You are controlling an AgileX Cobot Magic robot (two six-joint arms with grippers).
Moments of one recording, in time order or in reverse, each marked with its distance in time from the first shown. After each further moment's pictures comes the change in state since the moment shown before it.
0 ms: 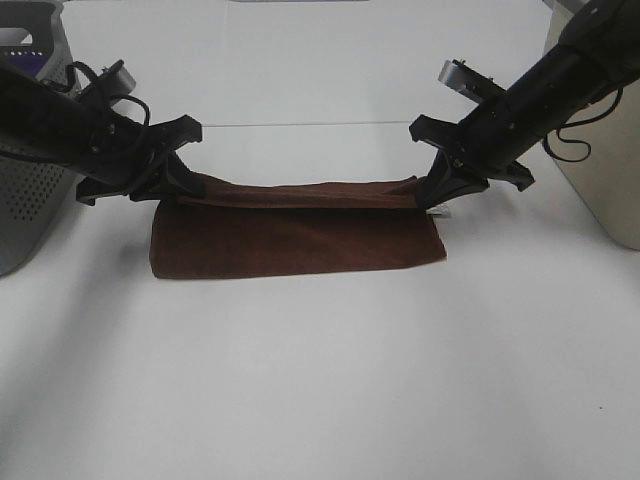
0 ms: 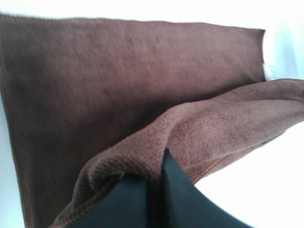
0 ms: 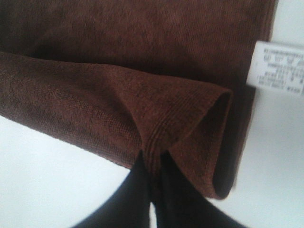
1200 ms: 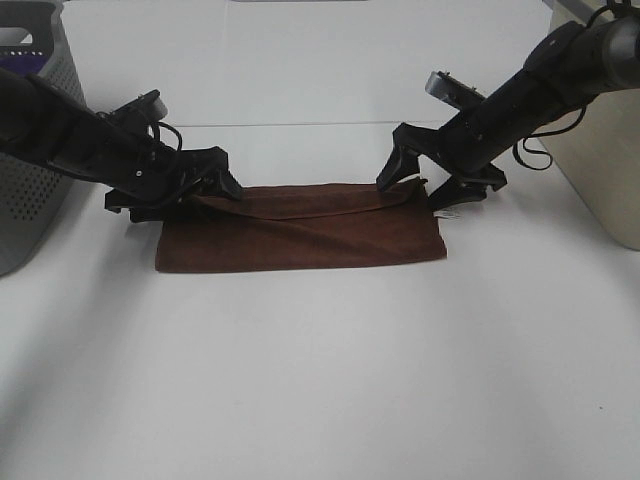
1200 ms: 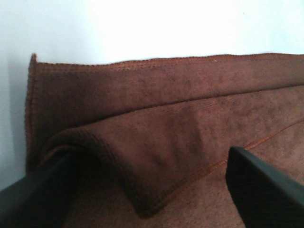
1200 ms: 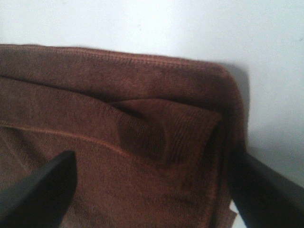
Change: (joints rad) left arm -0.035 0.209 -0.149 0.011 -0.151 0.028; right arm 0.002 0.188 -0.181 0.023 -0.093 0.007
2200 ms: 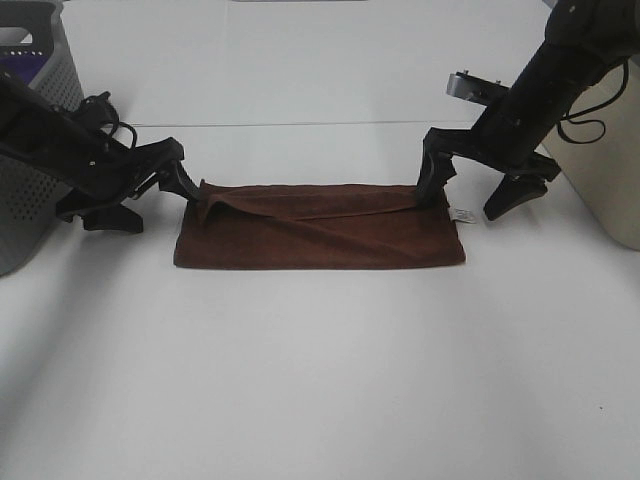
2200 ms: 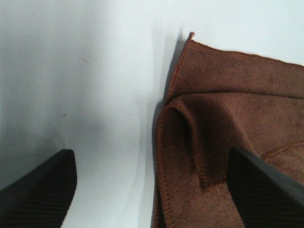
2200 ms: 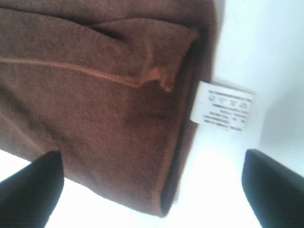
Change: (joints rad) left arm 0.097 -0.033 -0.002 0.229 0.109 -0.312; right arm -0.003 -0.096 0.000 -0.320 0.198 0.212
